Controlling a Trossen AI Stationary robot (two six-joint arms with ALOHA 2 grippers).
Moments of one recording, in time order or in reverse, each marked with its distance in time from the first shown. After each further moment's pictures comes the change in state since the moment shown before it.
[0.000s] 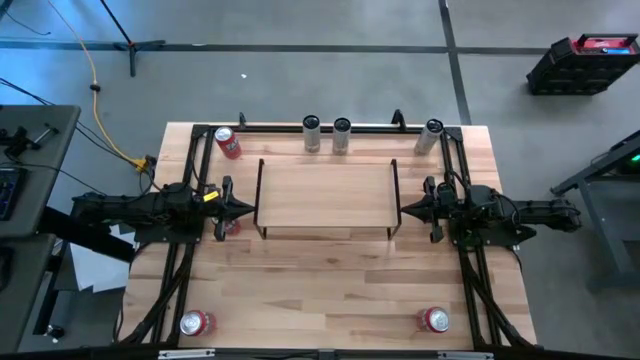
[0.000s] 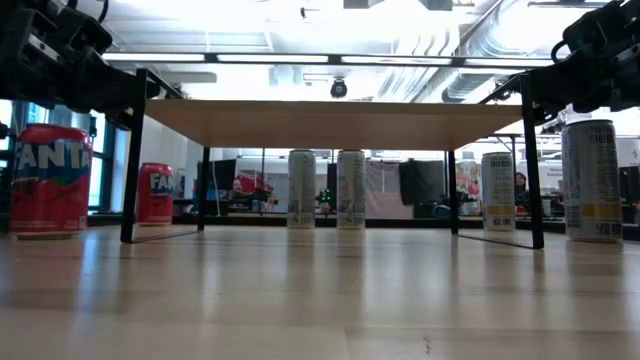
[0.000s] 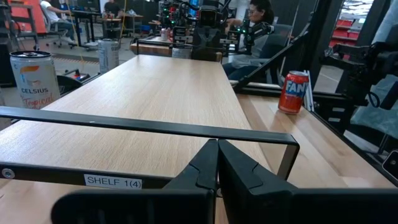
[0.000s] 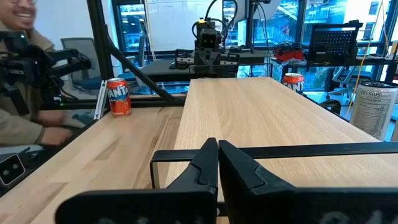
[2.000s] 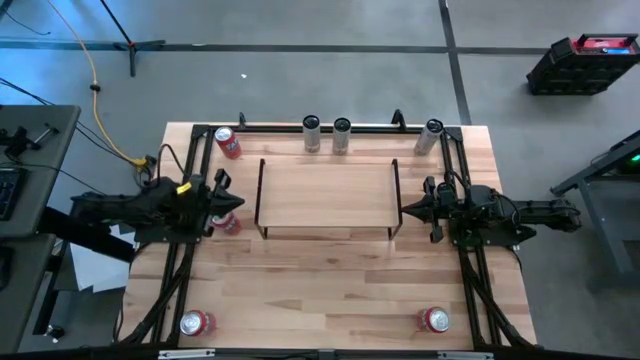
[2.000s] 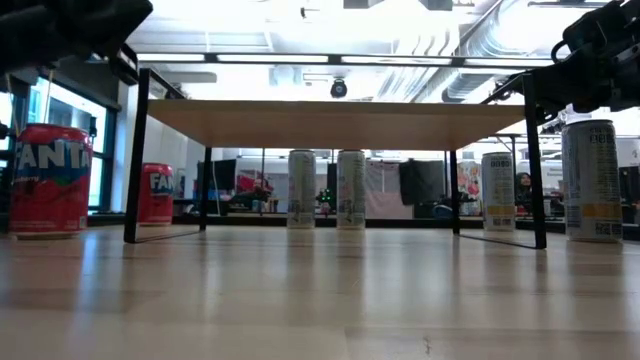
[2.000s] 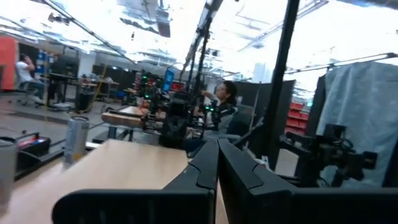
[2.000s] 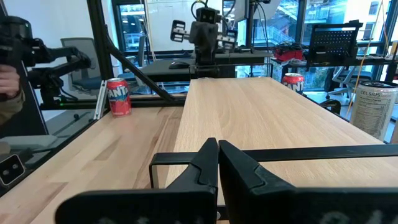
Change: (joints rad) left arm -0.001 0.021 0.055 0.303 0.061 -0.104; right arm 0.000 0.000 0.000 0.000 0.000 0.000
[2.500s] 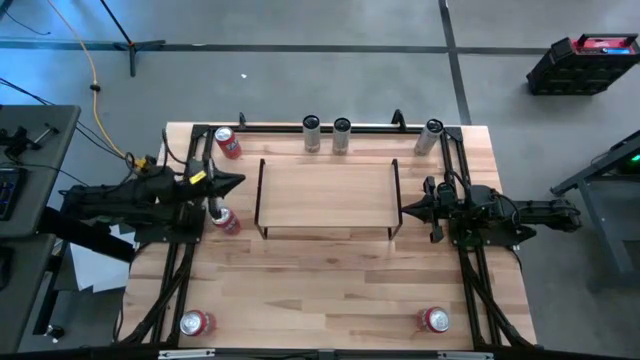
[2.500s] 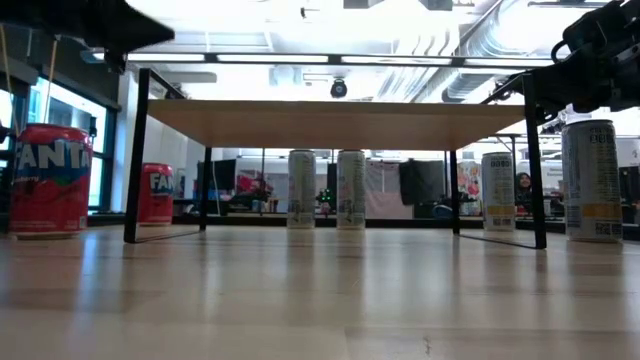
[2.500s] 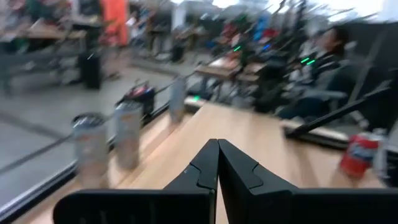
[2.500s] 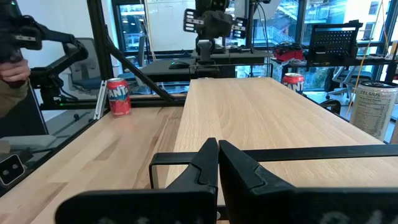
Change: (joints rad) left arm 0.001 0.169 0.318 -0.490 -0.382 0.043; right arm 0.000 0.000 0.000 0.000 0.000 0.000
